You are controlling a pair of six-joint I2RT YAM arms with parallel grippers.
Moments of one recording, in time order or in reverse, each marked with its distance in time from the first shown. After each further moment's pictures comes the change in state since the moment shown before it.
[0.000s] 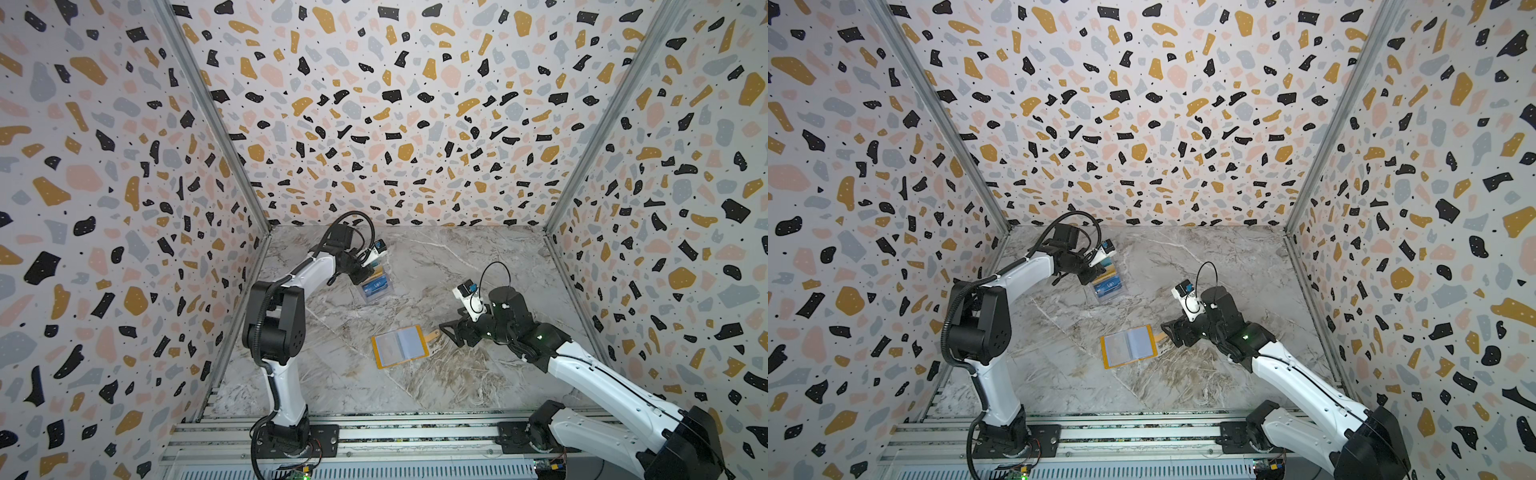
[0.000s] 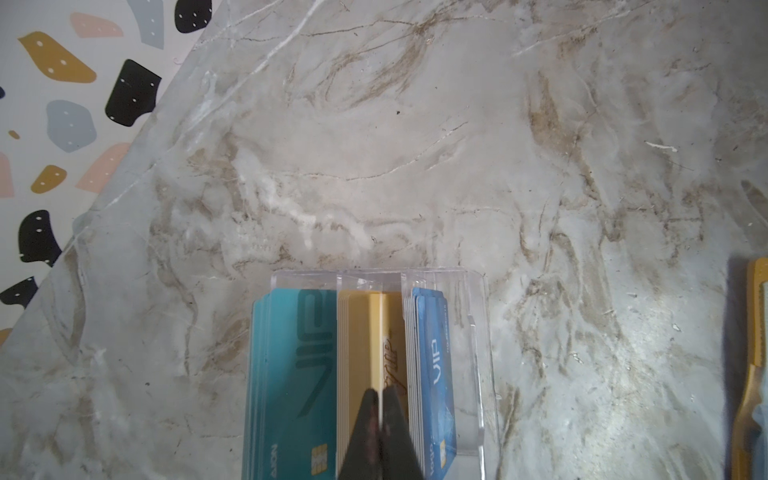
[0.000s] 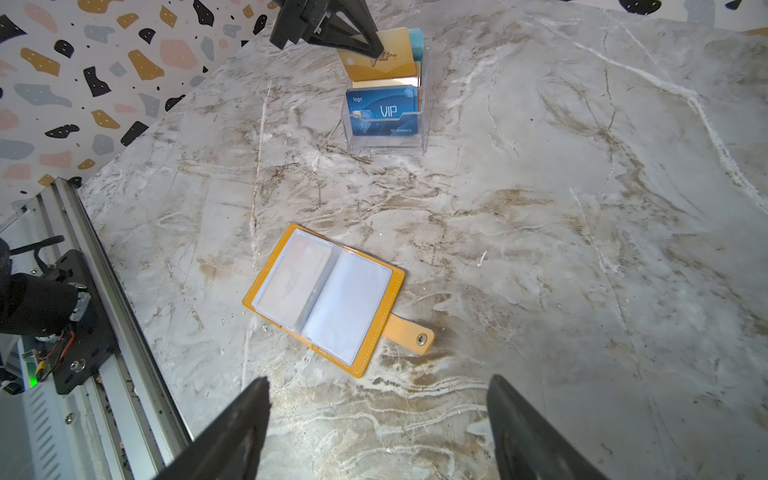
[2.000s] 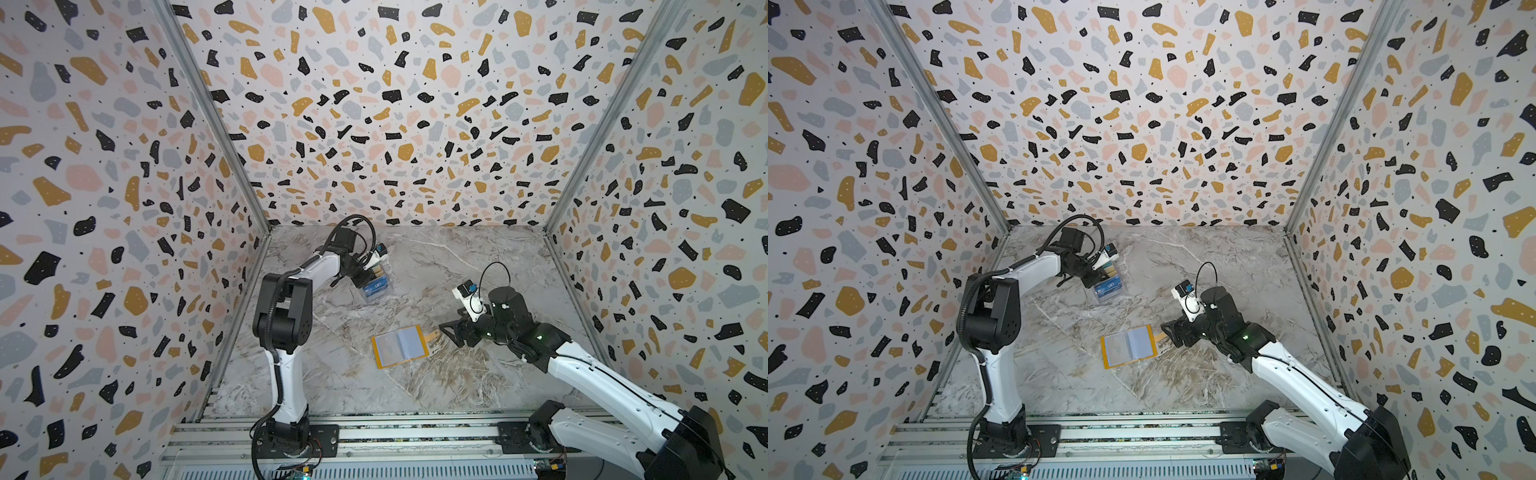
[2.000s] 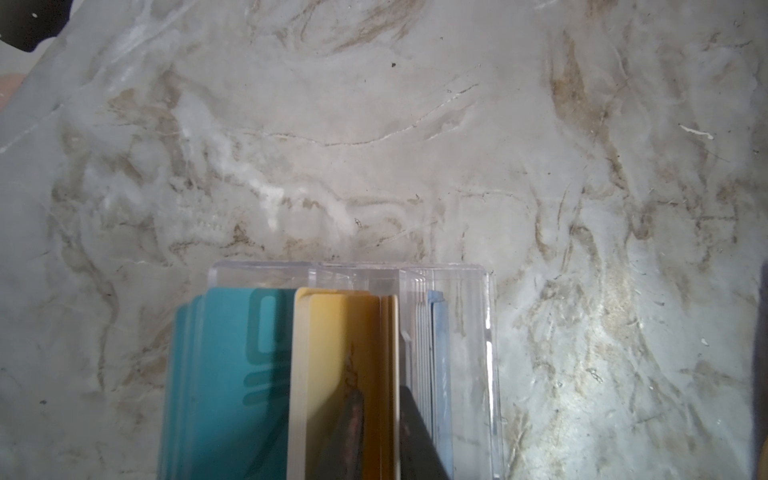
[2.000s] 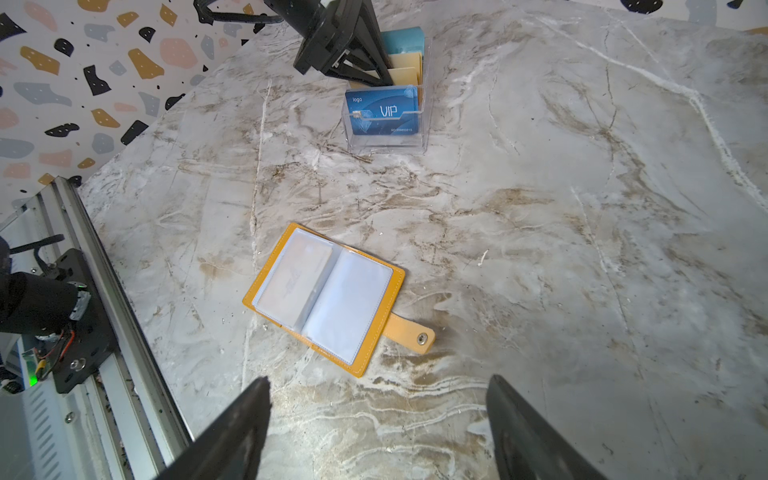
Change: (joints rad) left arm 0.000 0.098 0.039 -0.023 0.017 -0.038; right arm 0.003 0.000 -0.001 0.000 0.001 0.000
